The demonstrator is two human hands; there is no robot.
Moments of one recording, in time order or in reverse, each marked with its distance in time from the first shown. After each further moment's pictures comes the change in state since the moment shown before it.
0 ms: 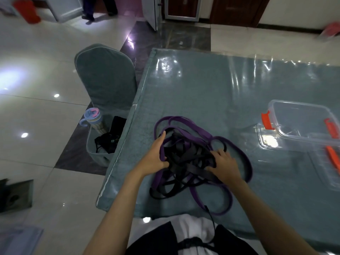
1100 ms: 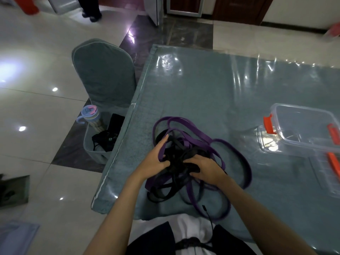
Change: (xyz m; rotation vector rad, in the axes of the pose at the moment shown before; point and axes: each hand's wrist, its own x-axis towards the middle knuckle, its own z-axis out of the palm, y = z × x) left_hand 0.013 -0.009 0.011 -0.149 0.012 -0.017; right_hand 0.026 -0.032 0.004 0.150 -0.083 -0.513
